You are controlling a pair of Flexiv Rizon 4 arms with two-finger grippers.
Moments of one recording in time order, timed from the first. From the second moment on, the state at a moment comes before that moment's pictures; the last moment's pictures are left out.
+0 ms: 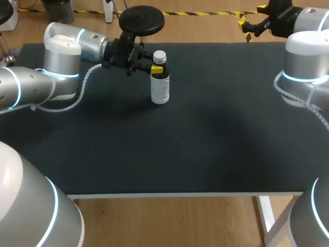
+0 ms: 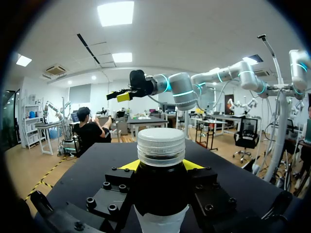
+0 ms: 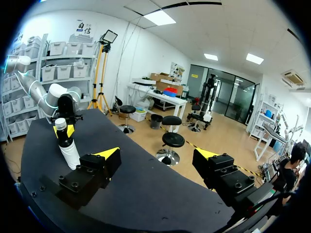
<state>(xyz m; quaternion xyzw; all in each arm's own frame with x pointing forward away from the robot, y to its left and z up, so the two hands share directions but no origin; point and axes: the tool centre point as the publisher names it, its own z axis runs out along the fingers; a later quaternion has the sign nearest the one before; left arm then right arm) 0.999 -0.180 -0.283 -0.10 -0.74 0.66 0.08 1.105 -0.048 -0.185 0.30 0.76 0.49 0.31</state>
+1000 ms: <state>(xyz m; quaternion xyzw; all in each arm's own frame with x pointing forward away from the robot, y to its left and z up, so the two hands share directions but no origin) 0.999 -0.180 -0.283 -0.10 -0.74 0.66 0.08 1.095 -0.014 -0.194 0.17 0.80 0.53 0.22</state>
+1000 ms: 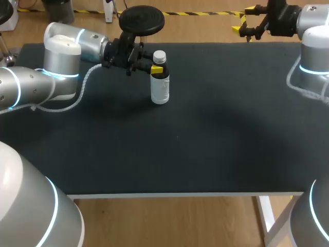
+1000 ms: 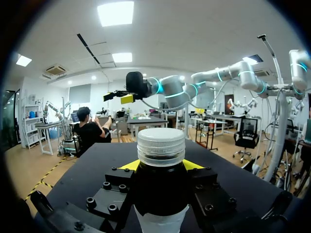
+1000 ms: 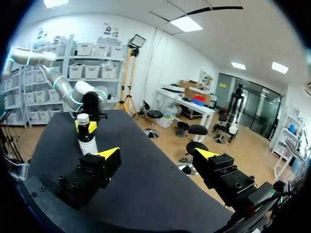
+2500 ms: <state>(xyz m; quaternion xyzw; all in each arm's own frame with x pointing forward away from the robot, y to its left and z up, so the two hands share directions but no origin) 0.999 -0.180 -0.283 -0.10 -0.74 0.66 0.08 1.065 0.076 -0.215 0.06 0.81 0.57 0.05</state>
